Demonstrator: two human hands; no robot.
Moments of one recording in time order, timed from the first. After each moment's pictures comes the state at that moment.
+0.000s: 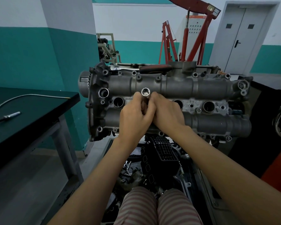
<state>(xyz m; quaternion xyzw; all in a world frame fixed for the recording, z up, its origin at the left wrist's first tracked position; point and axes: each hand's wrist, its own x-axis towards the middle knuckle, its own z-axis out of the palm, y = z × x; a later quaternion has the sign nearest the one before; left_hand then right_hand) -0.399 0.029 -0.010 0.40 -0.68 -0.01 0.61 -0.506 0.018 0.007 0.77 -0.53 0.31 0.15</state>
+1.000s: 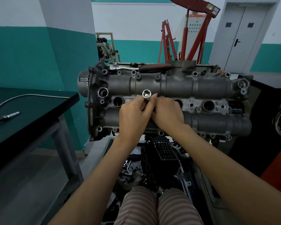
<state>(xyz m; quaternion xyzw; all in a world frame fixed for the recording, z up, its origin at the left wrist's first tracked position) -0.402 0.029 -0.006 0.41 -0.67 -0.02 0.62 -0.507 0.017 0.008 0.77 -0.55 0.29 0.17</state>
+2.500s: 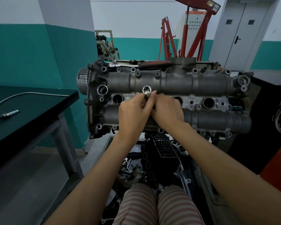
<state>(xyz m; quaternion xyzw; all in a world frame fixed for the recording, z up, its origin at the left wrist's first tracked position) -0.402 0.029 -0.005 0.40 -0.67 0.01 0.62 -0.506 0.021 0.008 0.77 -0.54 0.30 0.17</state>
